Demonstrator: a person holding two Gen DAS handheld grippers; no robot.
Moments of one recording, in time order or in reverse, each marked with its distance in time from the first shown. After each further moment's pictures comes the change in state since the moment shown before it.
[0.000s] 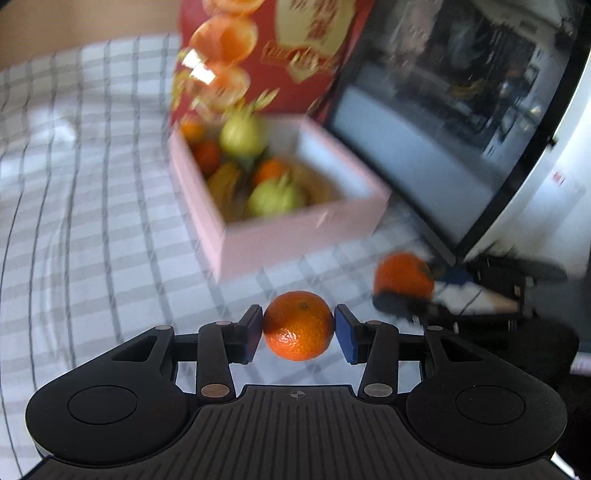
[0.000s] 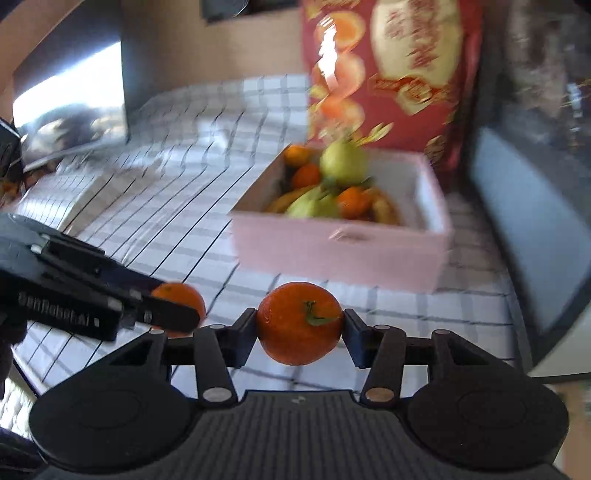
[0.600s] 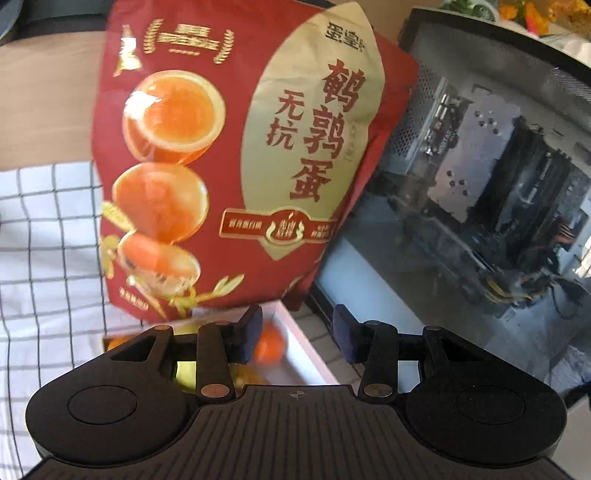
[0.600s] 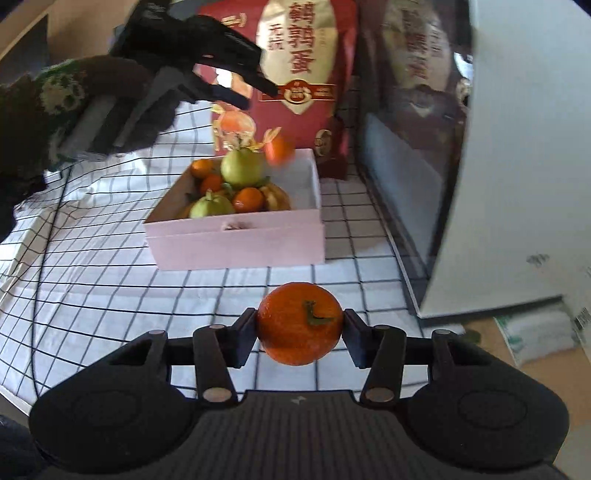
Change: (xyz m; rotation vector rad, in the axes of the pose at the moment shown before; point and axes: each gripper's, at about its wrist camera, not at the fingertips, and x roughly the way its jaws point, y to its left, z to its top) left arm 0.079 -0.001 0.175 -0.047 -0.182 -0.058; right arm -0.034 -0.048 -0.031 0.165 -0.002 -0.182
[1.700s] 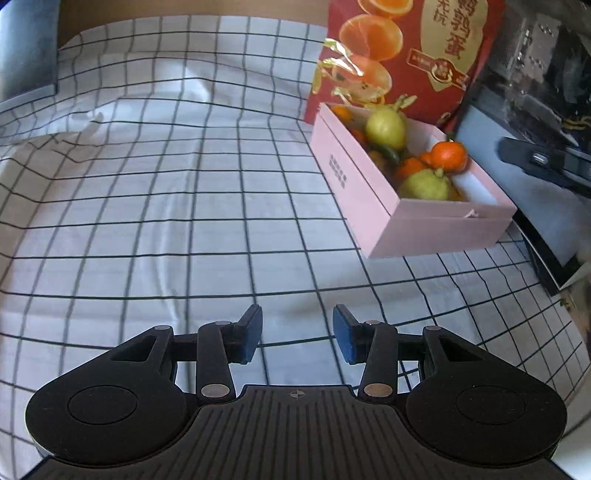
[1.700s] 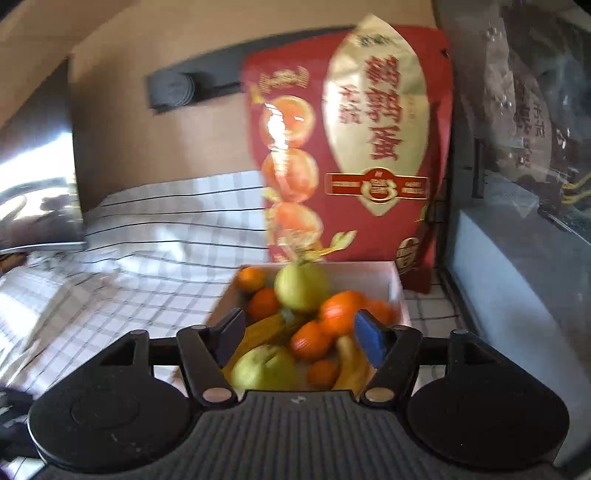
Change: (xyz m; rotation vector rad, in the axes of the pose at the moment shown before) left arm -0.115 0.073 -0.205 -0.120 0.119 0.345; right arm 0.061 0.051 0.088 -0.085 -0.216 0.220
